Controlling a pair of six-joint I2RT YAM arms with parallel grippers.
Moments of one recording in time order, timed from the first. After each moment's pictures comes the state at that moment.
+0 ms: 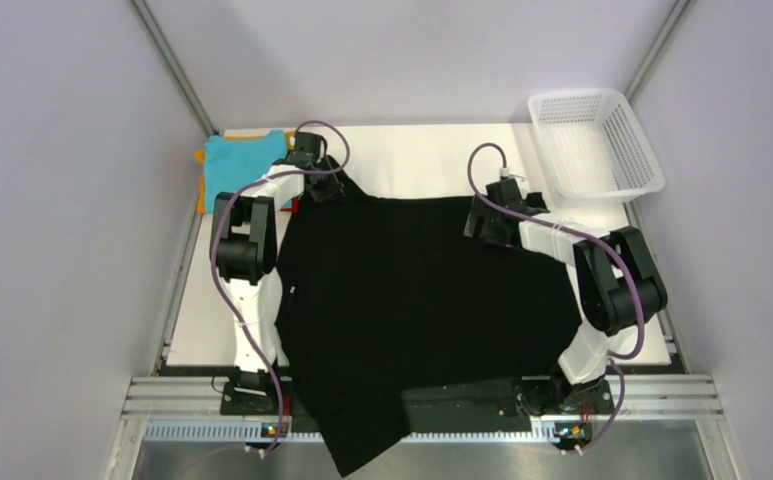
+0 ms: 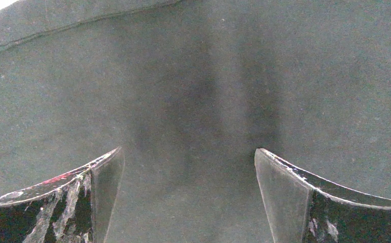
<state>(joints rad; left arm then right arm) -0.15 2.17 1.62 -0.36 0.12 -0.59 0.33 1.71 0.96 -0.16 0.21 0.52</state>
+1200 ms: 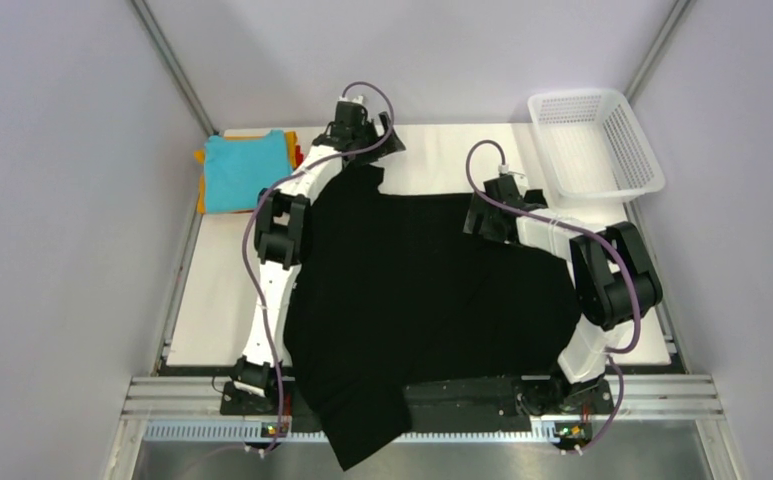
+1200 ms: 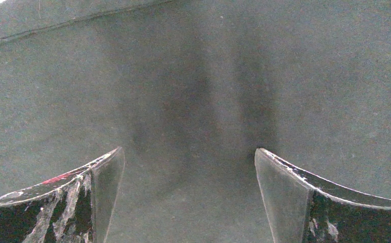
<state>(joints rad) -0.27 2.55 2.27 -0.32 0.27 -0.61 0.33 1.75 1.00 -0.19 0.24 0.52</state>
